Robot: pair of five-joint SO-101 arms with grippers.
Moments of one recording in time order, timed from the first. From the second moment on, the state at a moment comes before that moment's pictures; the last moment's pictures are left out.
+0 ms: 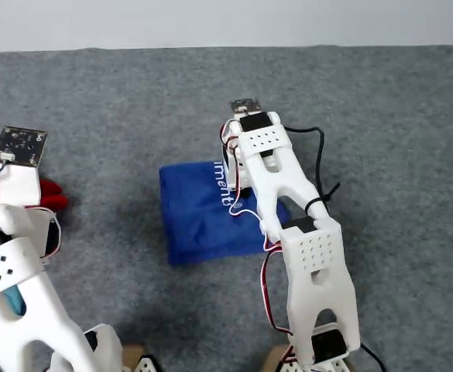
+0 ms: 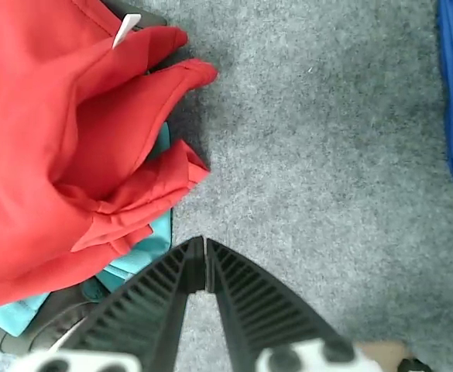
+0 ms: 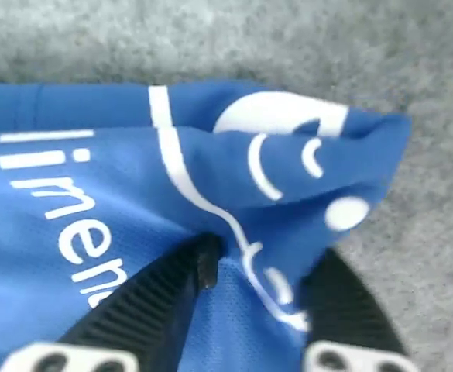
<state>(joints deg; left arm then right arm) -33.0 -37.0 24.4 96.6 -26.6 -20.8 47.8 -34.7 86.7 -9.6</state>
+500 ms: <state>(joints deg) -33.0 -37.0 23.9 96.6 -26.6 -9.9 38.9 -34.1 100.1 4.3</state>
